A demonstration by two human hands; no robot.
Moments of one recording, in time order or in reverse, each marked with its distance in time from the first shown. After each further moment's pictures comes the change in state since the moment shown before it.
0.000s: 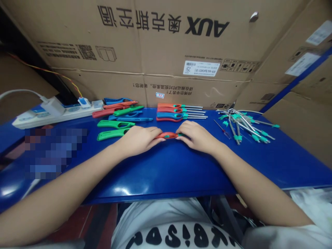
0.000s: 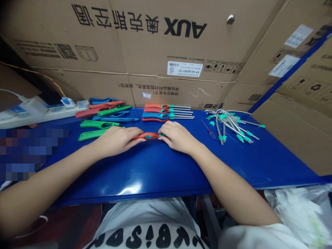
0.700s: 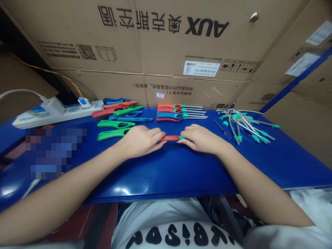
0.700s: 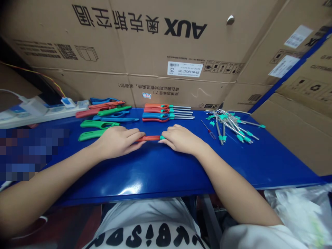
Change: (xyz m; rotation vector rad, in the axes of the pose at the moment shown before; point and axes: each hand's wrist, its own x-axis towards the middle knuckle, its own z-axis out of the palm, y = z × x) left_hand -0.001 0.003 0.006 0.233 0.372 0.249; right_hand -0.003 -0.007 -0.011 -0.173 -0.250 0.010
